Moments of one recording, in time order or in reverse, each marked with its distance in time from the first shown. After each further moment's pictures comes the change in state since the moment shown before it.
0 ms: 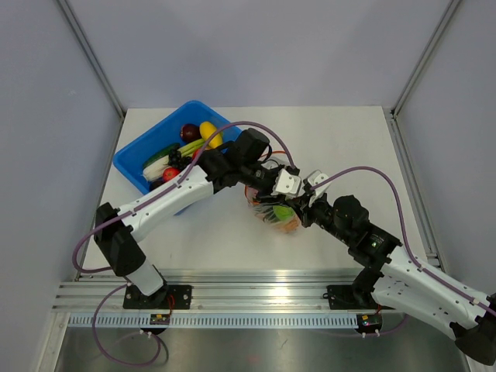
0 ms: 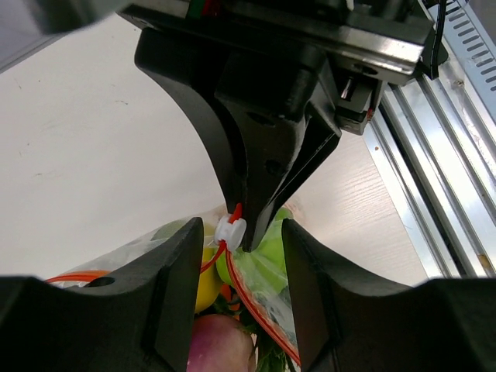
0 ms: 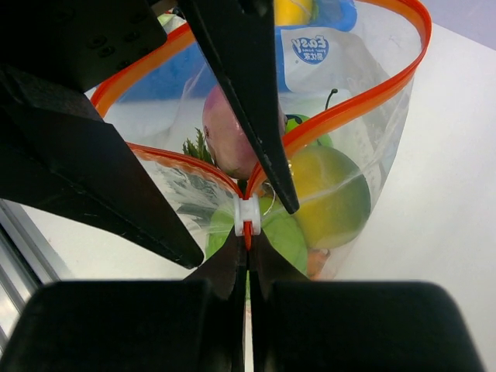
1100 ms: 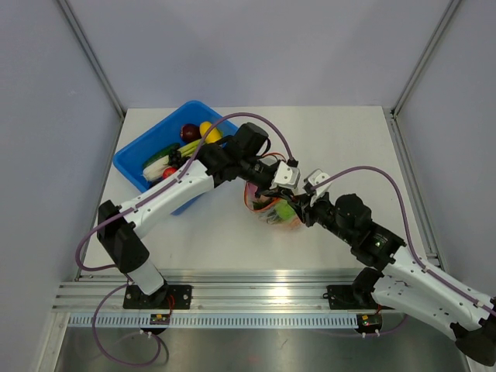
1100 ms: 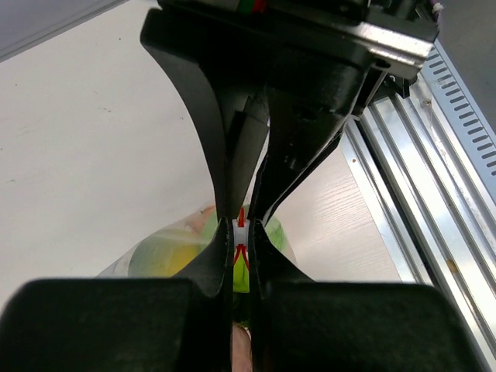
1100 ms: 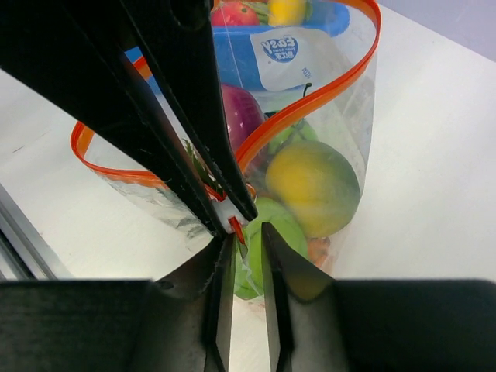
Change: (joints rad) left arm 0.028 0.032 0.059 -0.056 0.083 -0.042; right arm 0.000 -0.009 0.036 -0.069 0.008 -0.032
